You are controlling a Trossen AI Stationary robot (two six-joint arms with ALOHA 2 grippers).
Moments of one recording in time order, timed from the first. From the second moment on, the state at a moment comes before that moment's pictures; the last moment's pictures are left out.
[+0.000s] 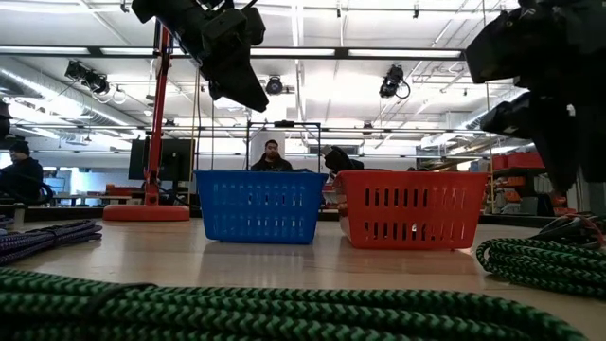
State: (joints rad) left arm 0.12 1.34 0.97 -0.35 -0.09 -0.12; right arm 0.43 1.50 0.90 -0.72 -0.08 0.41
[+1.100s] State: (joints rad) left arm 0.12 1.34 0.97 -0.36 -0.09 -0.12; right arm 0.43 1.72 0.91 -0.59 -0.06 0.37
